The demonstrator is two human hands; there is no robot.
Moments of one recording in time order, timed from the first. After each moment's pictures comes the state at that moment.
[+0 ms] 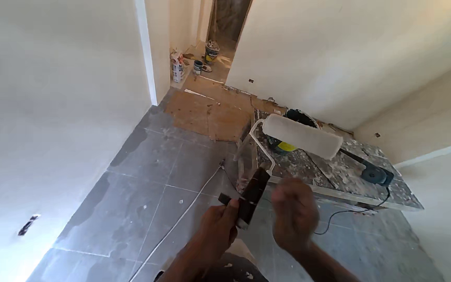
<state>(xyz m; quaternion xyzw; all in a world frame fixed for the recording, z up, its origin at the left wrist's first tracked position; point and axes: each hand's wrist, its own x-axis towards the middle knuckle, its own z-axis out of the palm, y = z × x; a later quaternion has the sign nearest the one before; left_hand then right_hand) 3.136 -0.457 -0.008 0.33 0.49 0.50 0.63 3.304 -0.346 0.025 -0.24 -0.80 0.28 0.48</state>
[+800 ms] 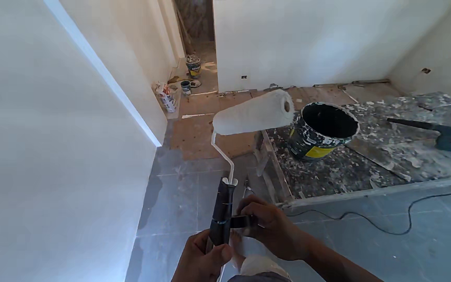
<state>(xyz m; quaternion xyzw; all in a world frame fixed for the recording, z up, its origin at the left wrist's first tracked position) 2.979 -0.223 -0.006 0.32 0.42 0.54 0.65 3.192 -0.082 -0.014 -0.17 -0.75 0.58 0.27</state>
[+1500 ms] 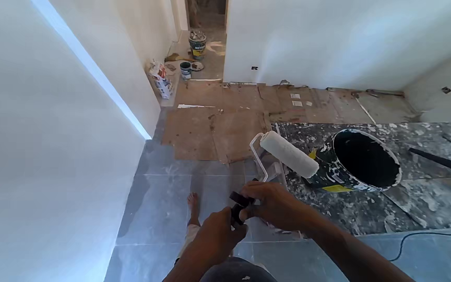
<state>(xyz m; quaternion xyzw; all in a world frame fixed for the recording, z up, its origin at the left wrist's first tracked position) 2.895 0.075 -0.042 0.51 0.66 0.10 0.54 3.073 0.197 0.006 -0.28 -0.85 0.44 -0.02</state>
